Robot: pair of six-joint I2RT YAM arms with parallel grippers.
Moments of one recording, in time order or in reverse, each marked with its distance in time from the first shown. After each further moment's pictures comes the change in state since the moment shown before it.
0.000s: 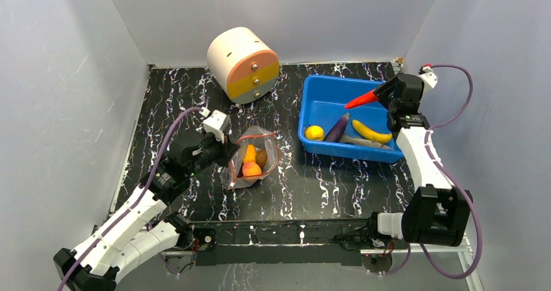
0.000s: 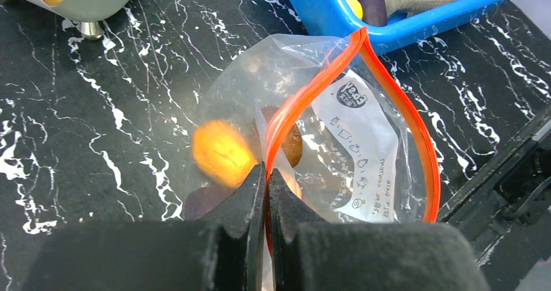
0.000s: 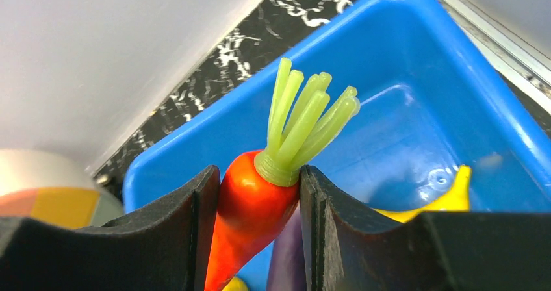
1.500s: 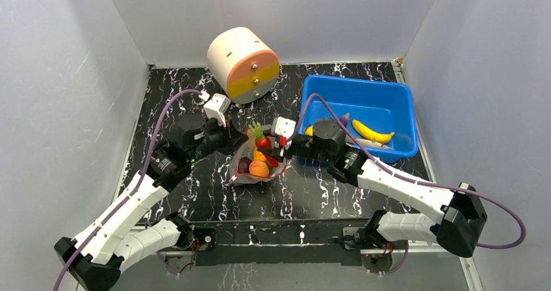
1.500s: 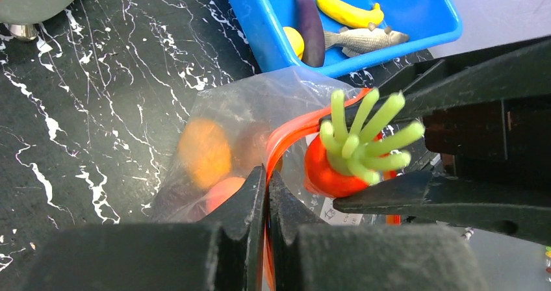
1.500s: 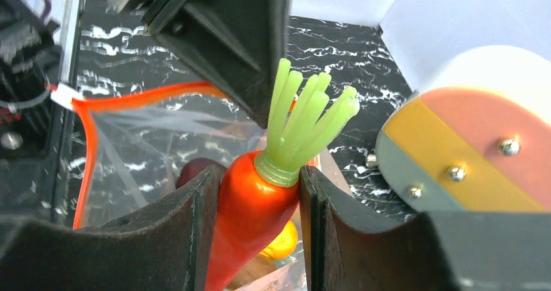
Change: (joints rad) left arm 0.000 0.139 0.205 -0.066 0.083 -0.210; right arm 0.995 -0.138 -0.161 0.361 -0.555 -0.972
